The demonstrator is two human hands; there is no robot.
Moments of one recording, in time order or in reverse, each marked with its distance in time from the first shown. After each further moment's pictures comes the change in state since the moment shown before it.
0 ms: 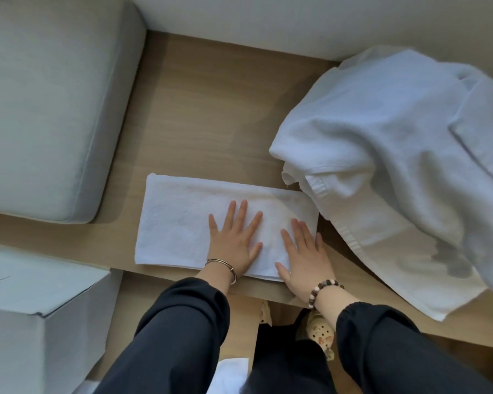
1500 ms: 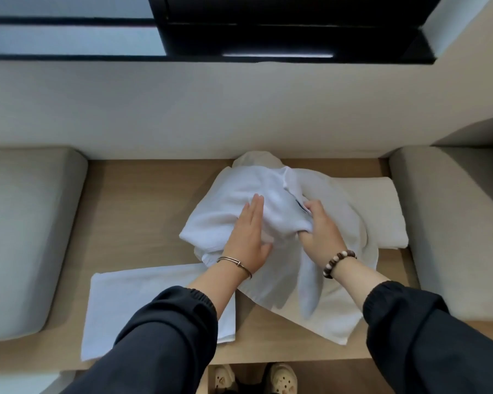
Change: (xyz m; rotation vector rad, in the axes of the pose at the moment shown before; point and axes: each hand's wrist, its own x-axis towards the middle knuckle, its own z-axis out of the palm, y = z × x) left_hand 0.059 0.201 -0.231 -0.532 0.257 0.345; right_hand -0.084 0.192 -0.221 0.874 0.671 0.177
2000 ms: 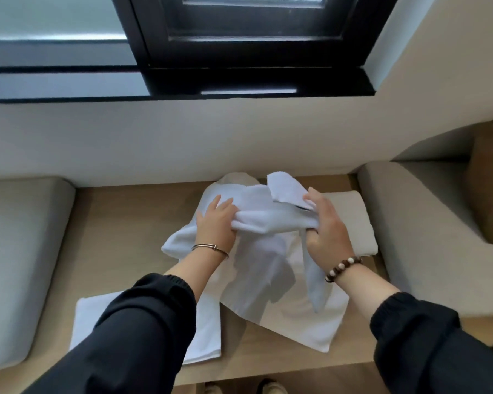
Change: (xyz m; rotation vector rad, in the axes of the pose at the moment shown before) left_hand 0.034 0.025 -0.046 0.277 0.085 -0.157; right_hand -0.025 -0.026 -0.070 0.009 0.285 -0.186
